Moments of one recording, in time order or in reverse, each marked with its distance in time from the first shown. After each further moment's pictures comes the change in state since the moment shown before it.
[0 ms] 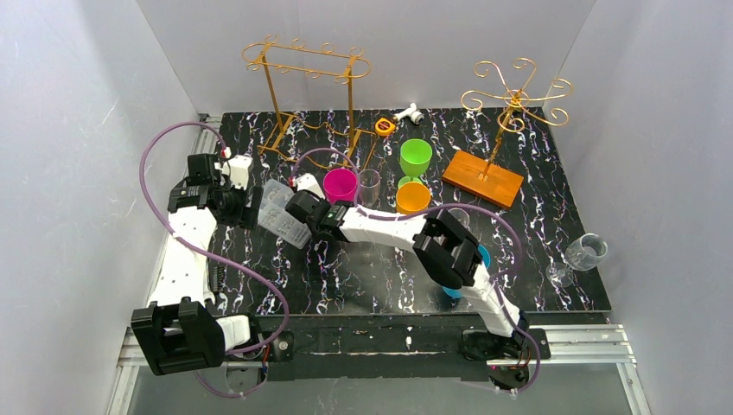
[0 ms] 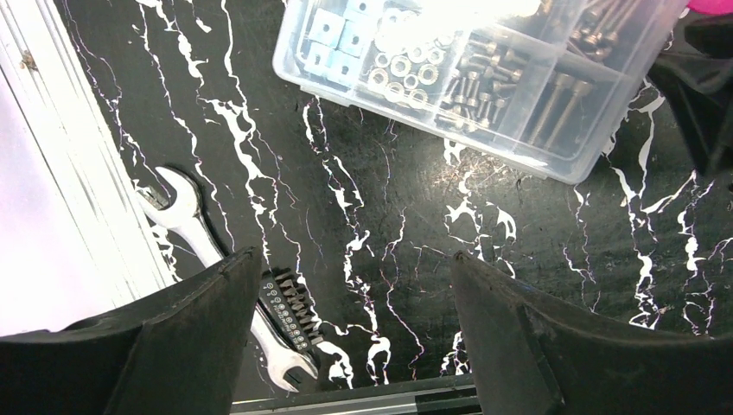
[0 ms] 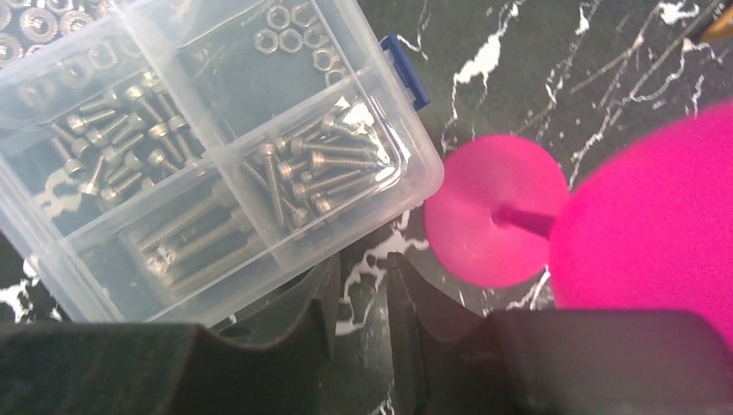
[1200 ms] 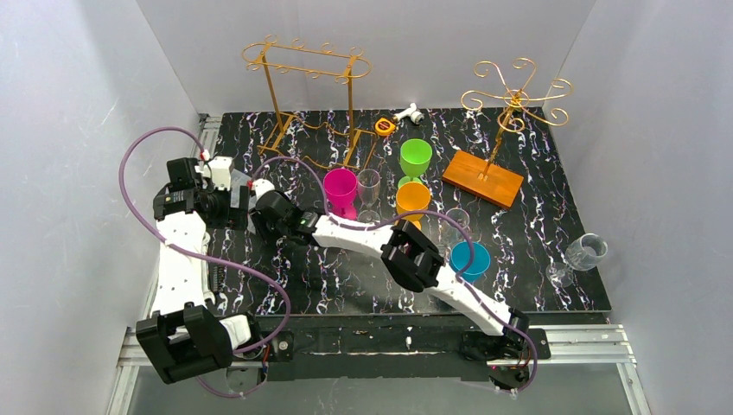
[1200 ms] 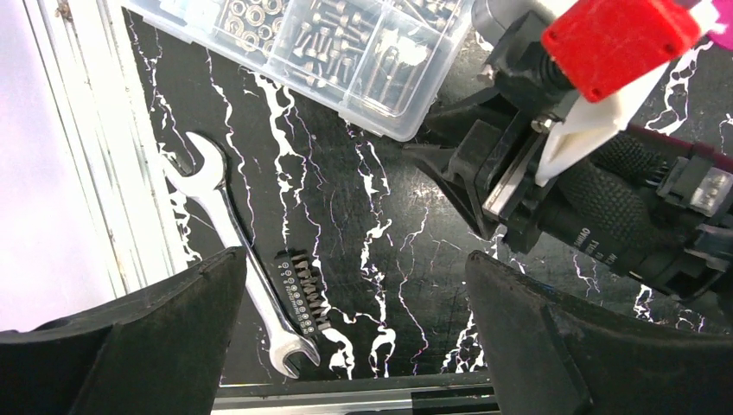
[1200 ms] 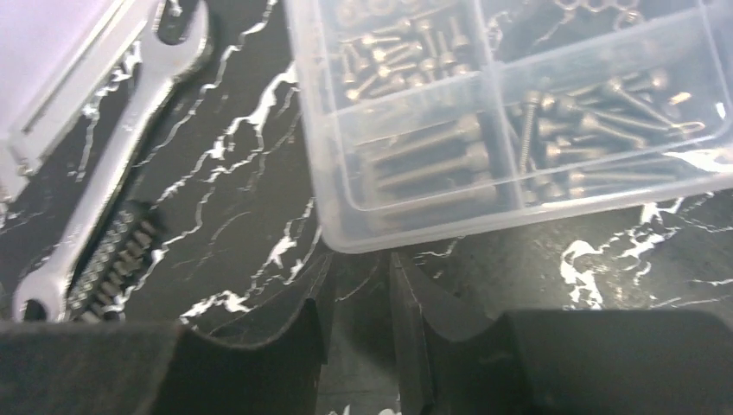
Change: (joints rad) left arm 0.140 -0.033 0.000 -0.014 0.051 -0.003; right arm 0.031 0.388 0.501 0.222 -0.393 0.015
